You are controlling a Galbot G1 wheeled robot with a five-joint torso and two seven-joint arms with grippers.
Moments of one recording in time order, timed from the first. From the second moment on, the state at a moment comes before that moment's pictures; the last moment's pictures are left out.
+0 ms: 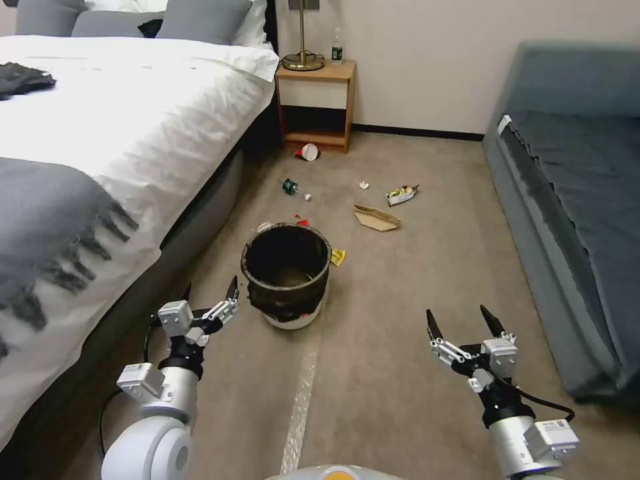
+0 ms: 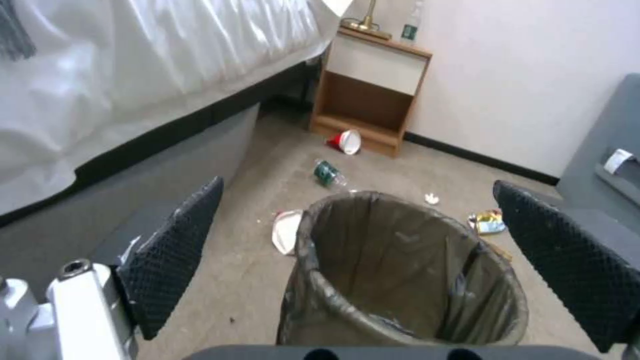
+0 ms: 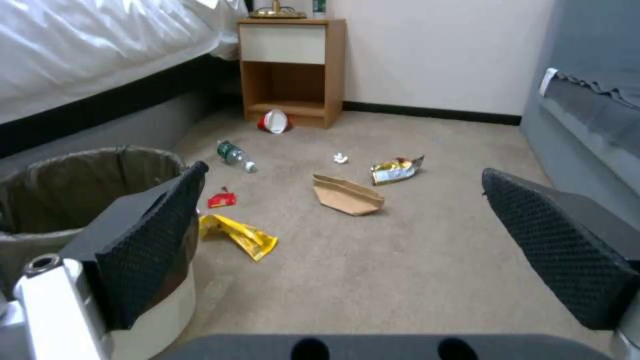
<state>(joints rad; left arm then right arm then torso) 1.66 -1.43 -0.61 -2.19 -0.41 0.06 -0.02 -1.84 1.61 0.69 2.23 0.08 0.09 -0.25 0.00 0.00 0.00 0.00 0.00</state>
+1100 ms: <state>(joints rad) 1.16 -1.32 -0.56 -1.92 -0.74 0.49 -0.25 -1.81 1.61 0.69 2.20 0.10 0.09 -0.27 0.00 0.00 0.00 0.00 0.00</state>
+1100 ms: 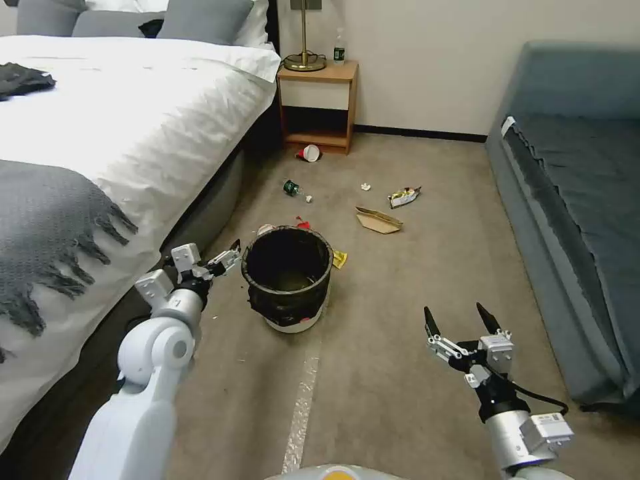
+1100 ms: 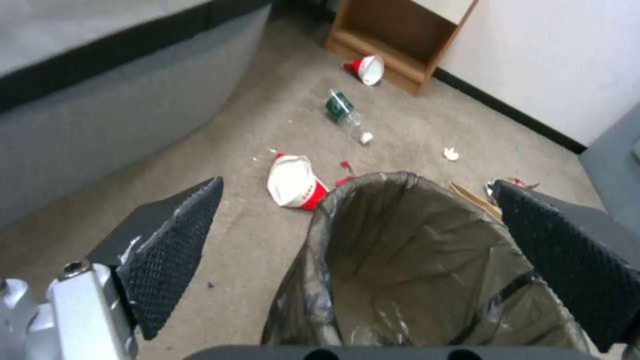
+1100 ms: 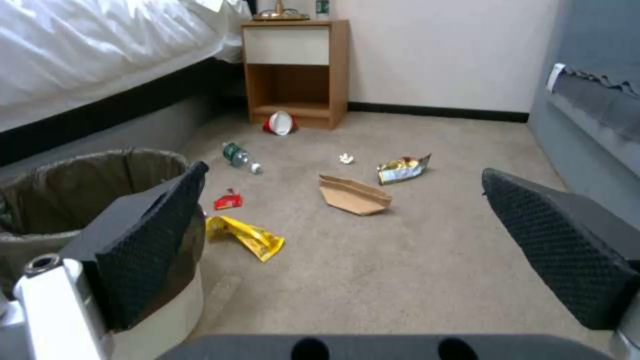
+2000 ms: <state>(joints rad) 1.01 -1.39 -0.50 -1.58 -0.70 0.52 -0.21 -1.77 1.61 0.64 2.16 0.09 0.10 -0.27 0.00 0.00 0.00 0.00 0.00</state>
